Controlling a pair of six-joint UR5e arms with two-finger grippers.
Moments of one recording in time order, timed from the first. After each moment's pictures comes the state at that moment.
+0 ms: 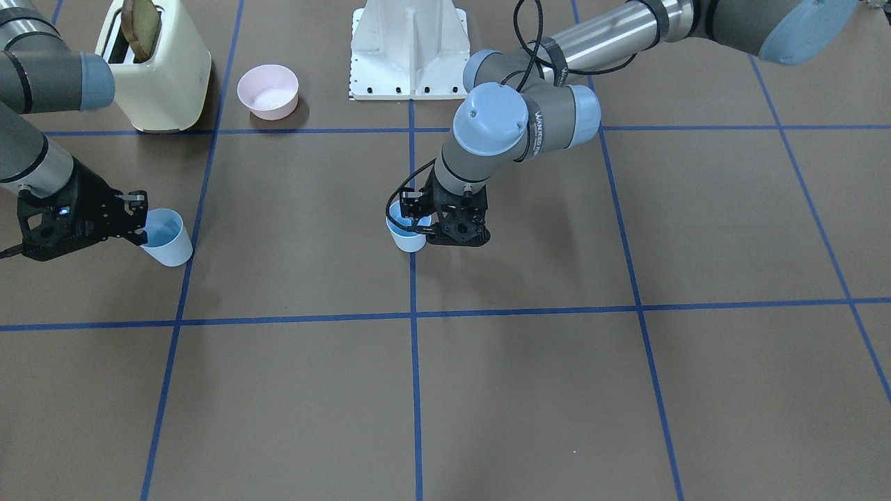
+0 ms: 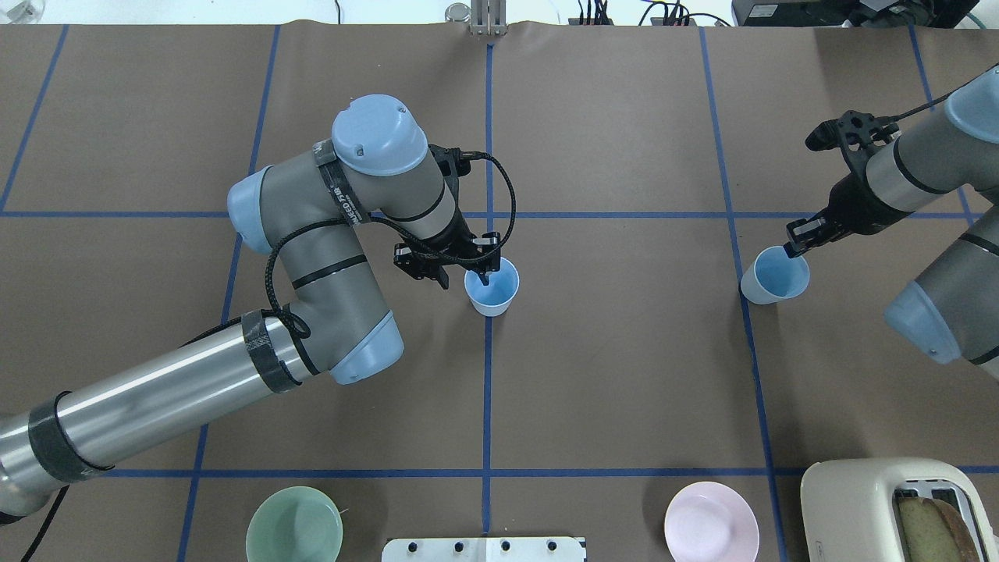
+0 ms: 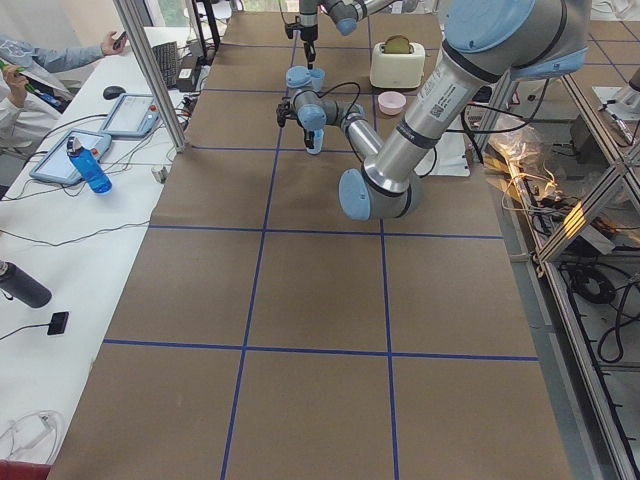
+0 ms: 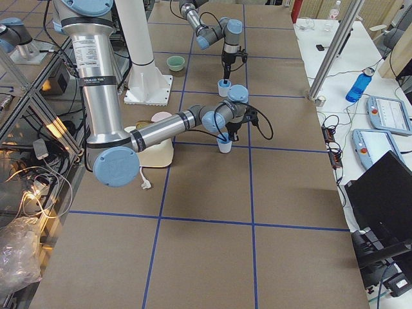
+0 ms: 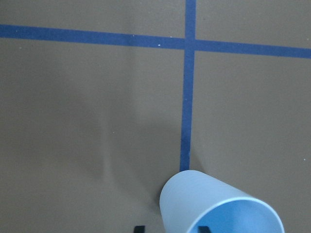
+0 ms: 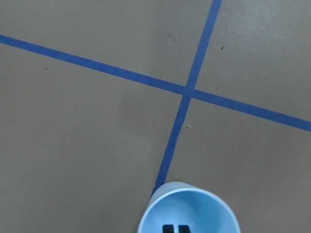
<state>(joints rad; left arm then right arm) -0.60 -2.39 -1.42 -1.81 -2.14 -1.23 0.96 -1.43 1.77 -1.29 2.26 0.57</state>
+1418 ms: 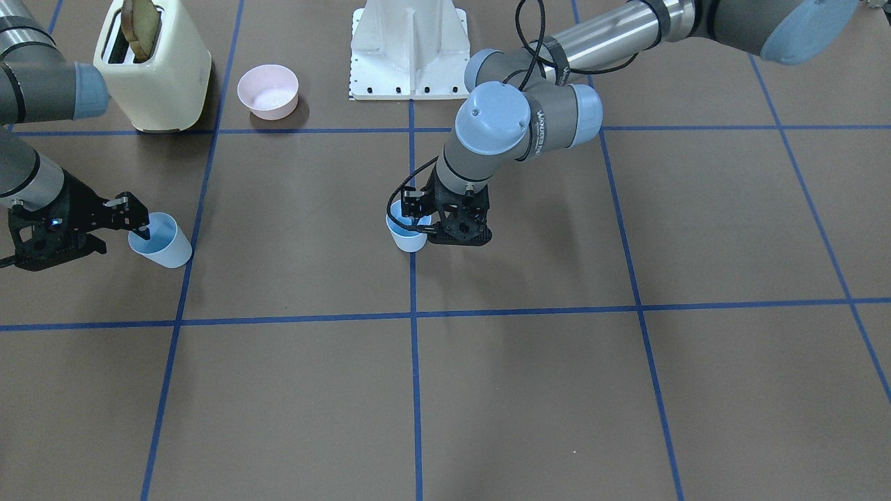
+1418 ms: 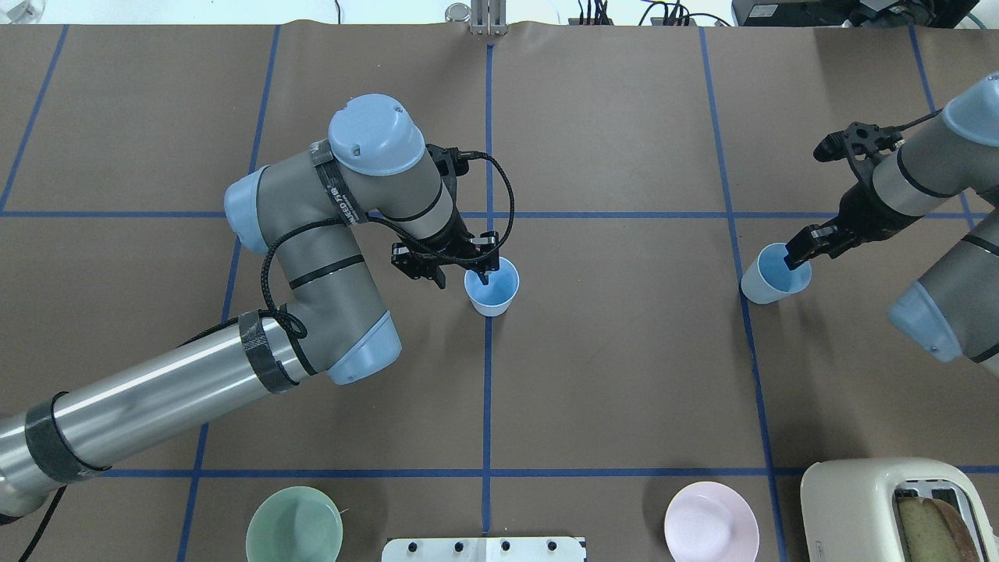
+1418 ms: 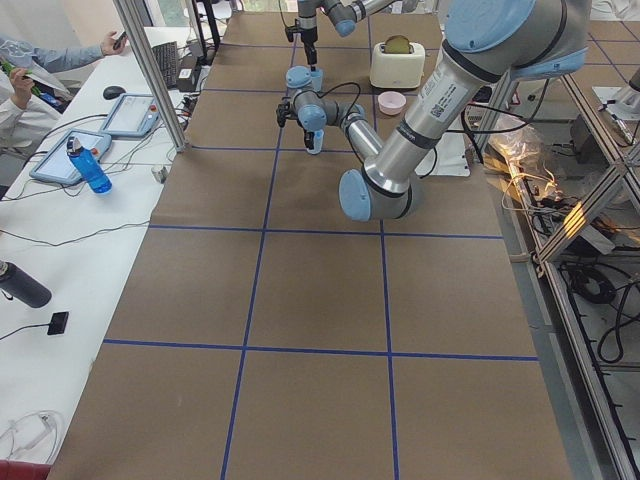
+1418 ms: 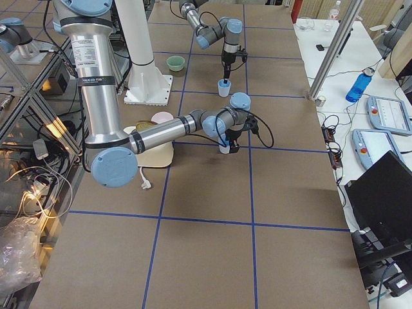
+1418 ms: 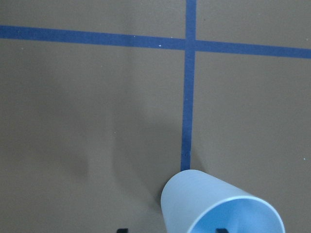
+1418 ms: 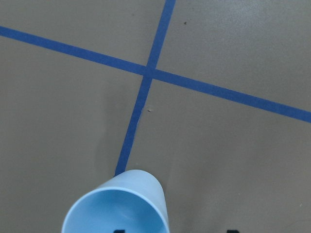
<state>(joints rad) -0.60 -2.38 -1.42 -1.81 -2.14 -1.23 0.96 -1.44 1.73 -1.34 2.26 0.50</state>
